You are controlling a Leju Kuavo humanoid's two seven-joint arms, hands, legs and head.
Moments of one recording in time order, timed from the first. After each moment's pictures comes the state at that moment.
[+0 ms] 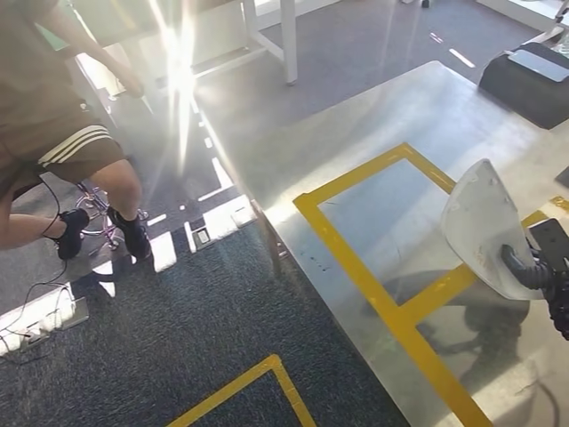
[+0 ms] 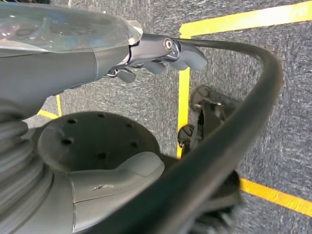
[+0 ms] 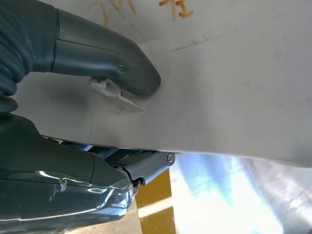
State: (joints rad) left arm -0.11 0.24 -0.94 -0.19 1.22 0.26 -0.03; right arm 0.14 -0.54 -0.32 -1.14 -0.29 0.05 -0.27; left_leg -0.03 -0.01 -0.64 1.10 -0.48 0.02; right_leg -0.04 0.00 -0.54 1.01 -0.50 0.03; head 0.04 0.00
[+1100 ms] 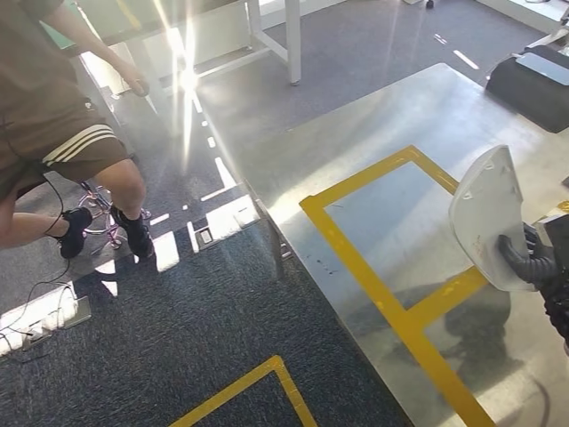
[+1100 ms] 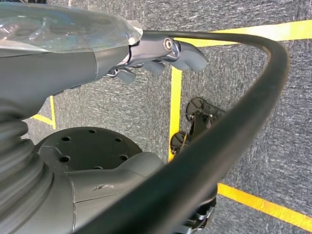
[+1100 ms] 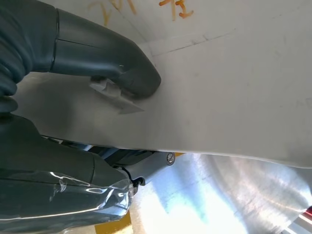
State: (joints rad) left arm -0.11 0.25 -0.94 -0.19 1.23 0.25 -0.04; right arm 0.13 -0.54 -0.29 -1.17 -0.44 0.07 -0.35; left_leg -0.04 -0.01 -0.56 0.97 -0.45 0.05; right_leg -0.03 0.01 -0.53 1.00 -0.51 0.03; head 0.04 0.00
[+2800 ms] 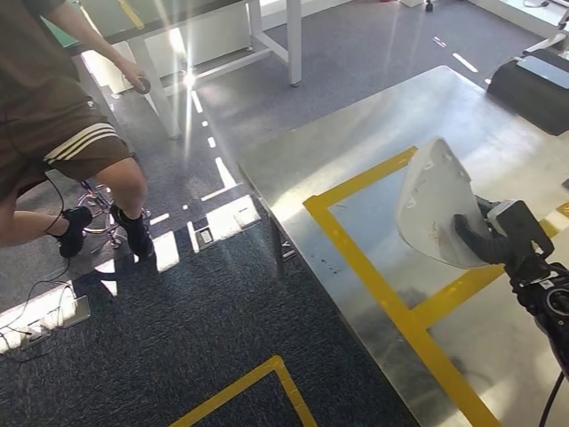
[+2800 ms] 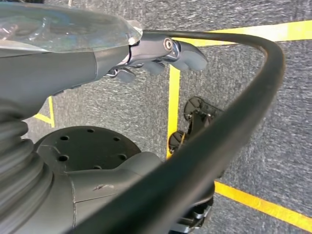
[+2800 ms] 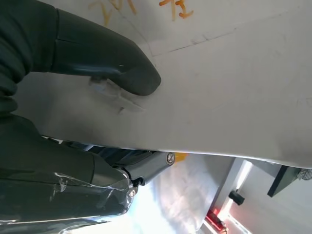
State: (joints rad) left arm -0.11 0.25 -0.94 -0.19 1.24 0.25 -0.05; right arm 0.05 -0.52 -0.17 -1.40 -0.27 0.09 -0.35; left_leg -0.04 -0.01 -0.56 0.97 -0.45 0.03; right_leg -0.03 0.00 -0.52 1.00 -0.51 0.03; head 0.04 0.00
